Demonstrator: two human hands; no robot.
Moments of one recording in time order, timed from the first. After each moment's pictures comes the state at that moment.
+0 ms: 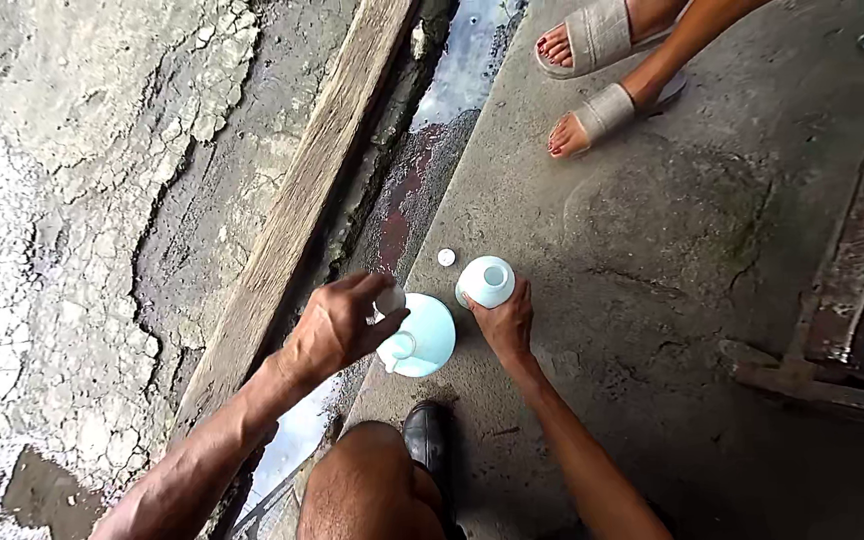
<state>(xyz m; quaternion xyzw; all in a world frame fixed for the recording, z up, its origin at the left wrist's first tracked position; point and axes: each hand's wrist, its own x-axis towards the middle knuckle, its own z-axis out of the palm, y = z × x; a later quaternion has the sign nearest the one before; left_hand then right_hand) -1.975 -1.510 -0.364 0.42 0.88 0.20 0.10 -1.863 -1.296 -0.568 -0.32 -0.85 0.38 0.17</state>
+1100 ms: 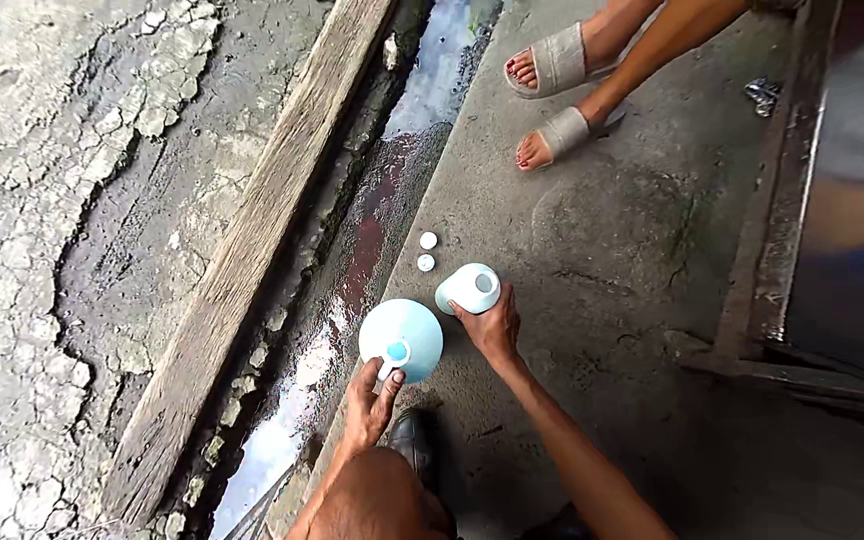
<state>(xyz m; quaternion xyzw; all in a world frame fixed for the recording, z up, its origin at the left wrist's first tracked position) -1.857 -1.546 -0.524 0.20 0.77 0.60 0.09 -1.854 -1.296 -0.569 -0.32 -0.87 0.34 0.16</state>
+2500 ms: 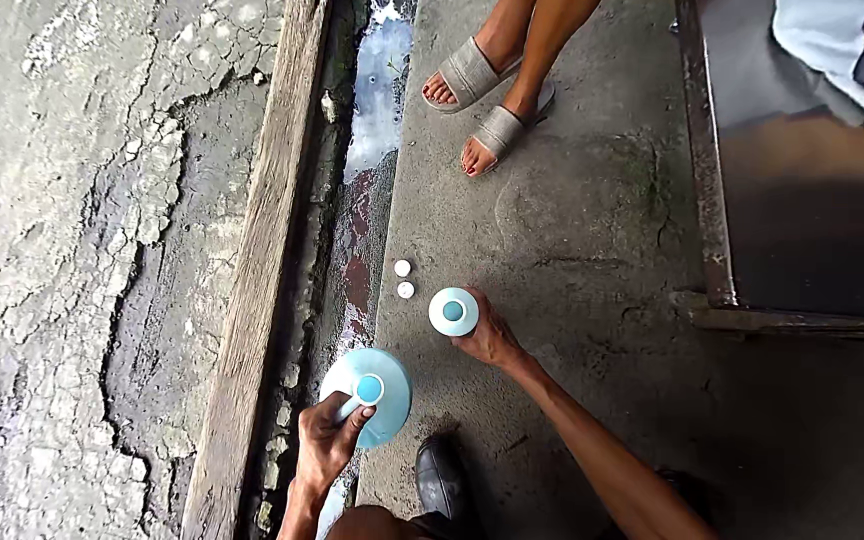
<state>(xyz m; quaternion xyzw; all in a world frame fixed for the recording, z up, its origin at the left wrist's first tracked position) -1.921 -1.548 -0.449 0.33 0.81 0.48 0.10 -1.838 -1.253 -0.603 -0.17 -0.85 0.46 0.17</state>
